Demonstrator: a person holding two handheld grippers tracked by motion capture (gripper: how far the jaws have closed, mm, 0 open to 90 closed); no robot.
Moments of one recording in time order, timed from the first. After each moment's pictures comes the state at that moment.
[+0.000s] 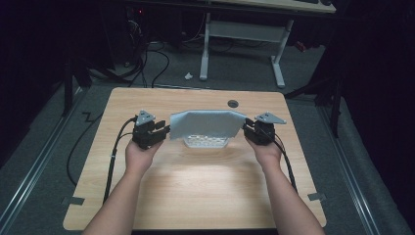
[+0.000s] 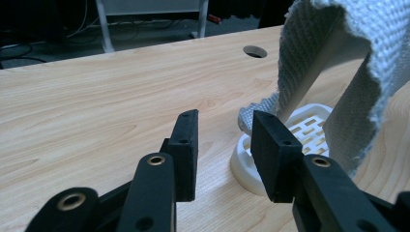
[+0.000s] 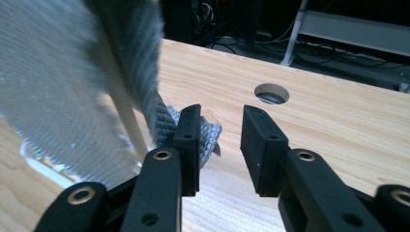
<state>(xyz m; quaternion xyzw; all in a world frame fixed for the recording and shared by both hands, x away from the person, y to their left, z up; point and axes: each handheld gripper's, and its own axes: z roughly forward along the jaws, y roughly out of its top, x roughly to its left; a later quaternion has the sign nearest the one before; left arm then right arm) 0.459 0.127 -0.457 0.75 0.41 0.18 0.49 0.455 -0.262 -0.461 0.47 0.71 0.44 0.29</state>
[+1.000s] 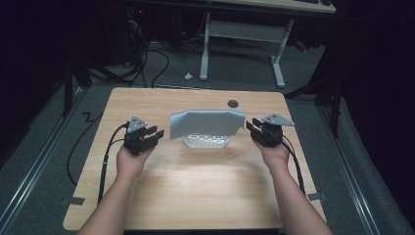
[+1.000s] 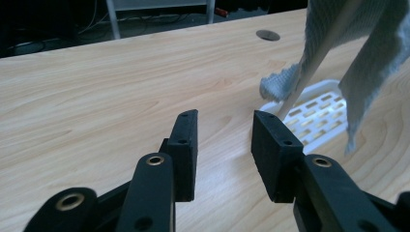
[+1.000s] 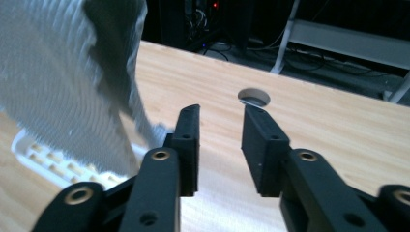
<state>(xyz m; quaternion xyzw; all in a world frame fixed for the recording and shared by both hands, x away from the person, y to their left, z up) 0.443 0.157 -0.468 0.75 0.41 0.20 0.47 0.437 -0.282 -0.451 0.46 0.71 0.43 0.30</state>
